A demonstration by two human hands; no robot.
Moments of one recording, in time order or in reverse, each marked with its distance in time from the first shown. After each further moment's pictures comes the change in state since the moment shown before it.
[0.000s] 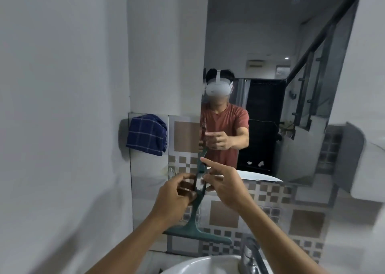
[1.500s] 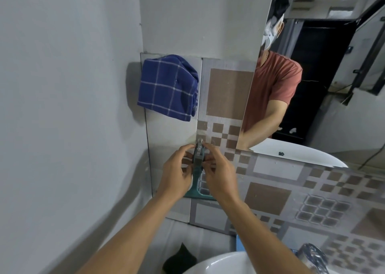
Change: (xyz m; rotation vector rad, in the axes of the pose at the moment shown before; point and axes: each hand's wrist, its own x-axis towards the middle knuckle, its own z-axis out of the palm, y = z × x) left_hand 0.084 -0.158 -0.022 0.255 0.262 0.156; right_hand 0.092 0.138 0.141 -0.203 0.096 -0.014
